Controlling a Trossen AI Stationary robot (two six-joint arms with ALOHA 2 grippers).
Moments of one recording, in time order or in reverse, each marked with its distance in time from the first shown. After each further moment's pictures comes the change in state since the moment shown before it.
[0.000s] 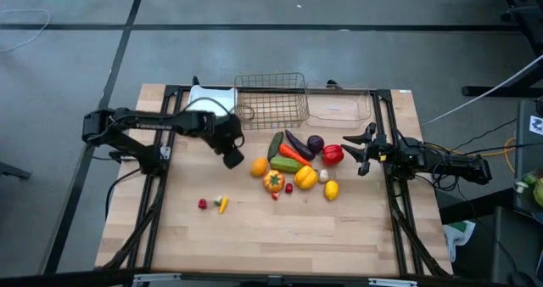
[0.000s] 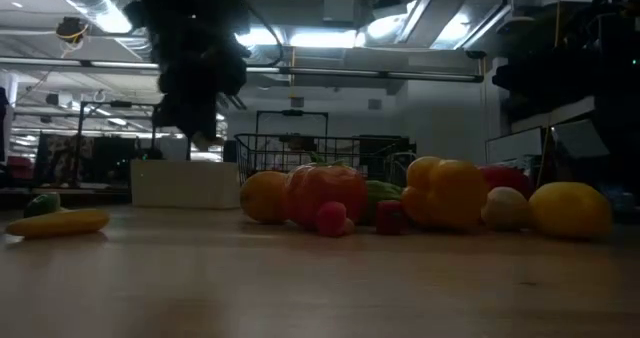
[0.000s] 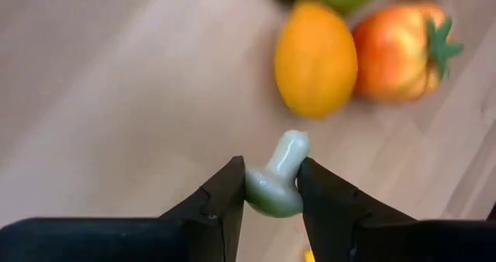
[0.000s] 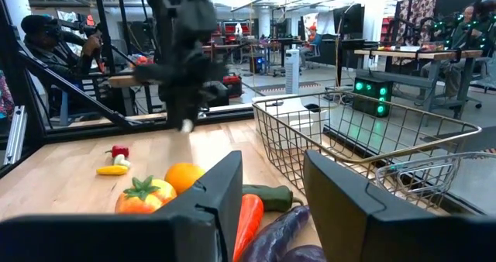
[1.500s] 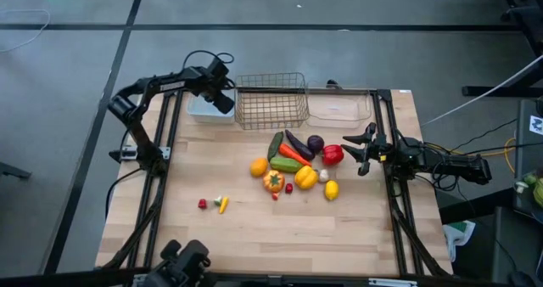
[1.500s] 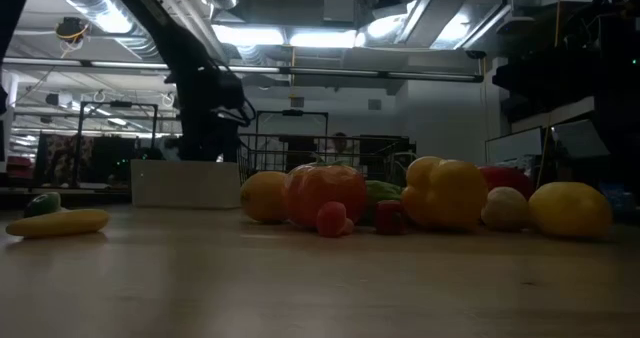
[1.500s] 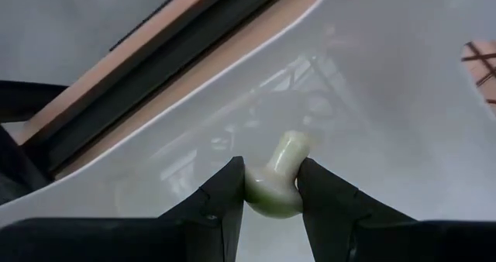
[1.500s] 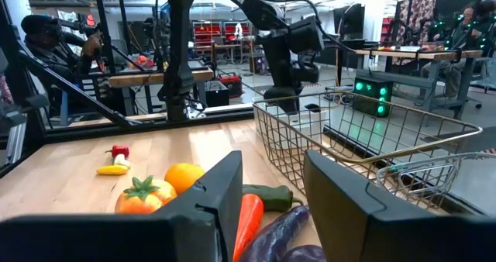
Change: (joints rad) left arm 0.672 0.343 0.191 0.031 -0.311 0.532; right arm 0.000 0.000 0.000 -0.001 0.000 0.000
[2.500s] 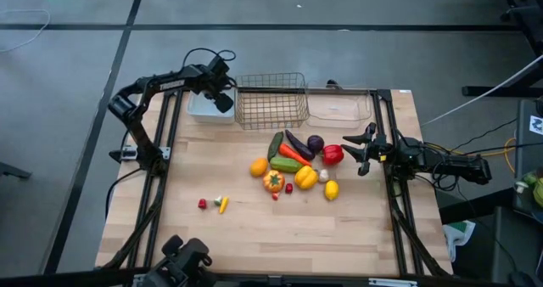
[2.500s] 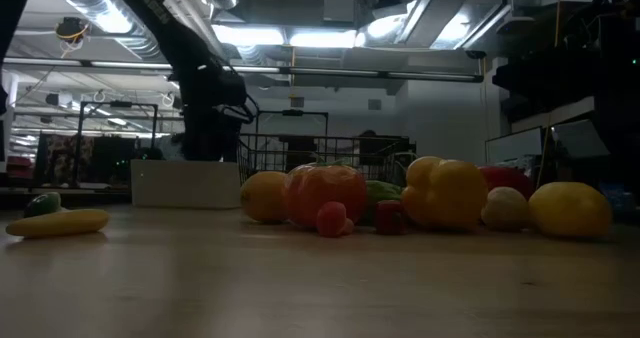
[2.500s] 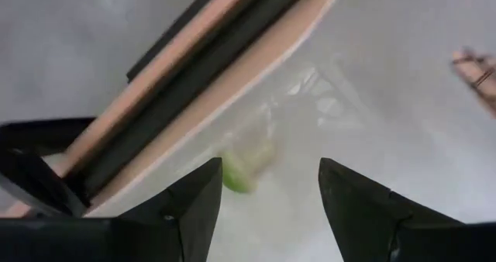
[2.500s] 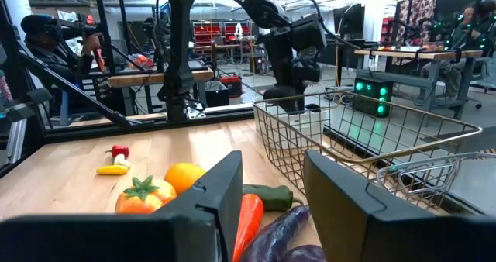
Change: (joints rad) left arm 0.000 -0.005 0.037 -0.012 -0.029 0.115; right arm 0.000 0.000 0.000 0.000 0.000 0.000
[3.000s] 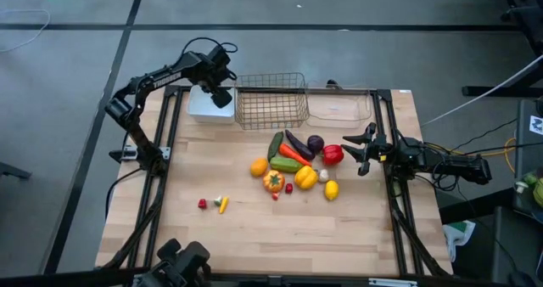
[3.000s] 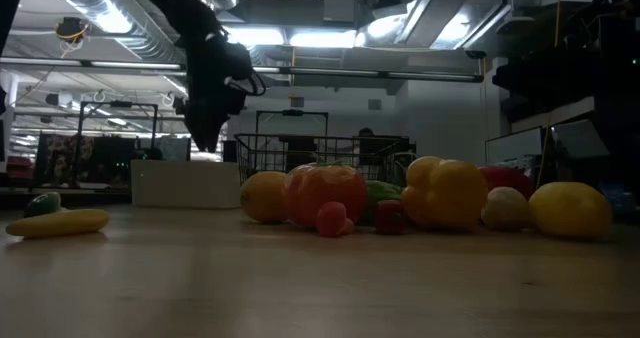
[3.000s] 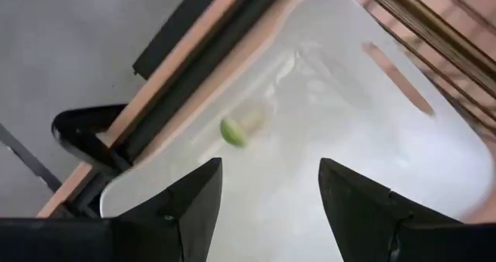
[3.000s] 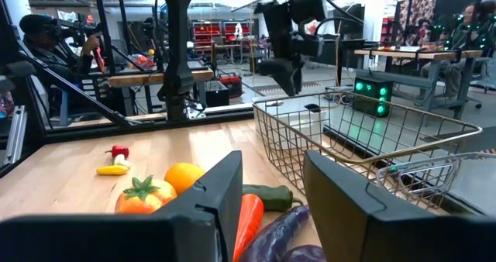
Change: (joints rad) left arm -0.040 -0.034 0.221 -0.347 0.001 0.022; right arm 0.000 0.000 0.000 -0.001 0.000 0.000
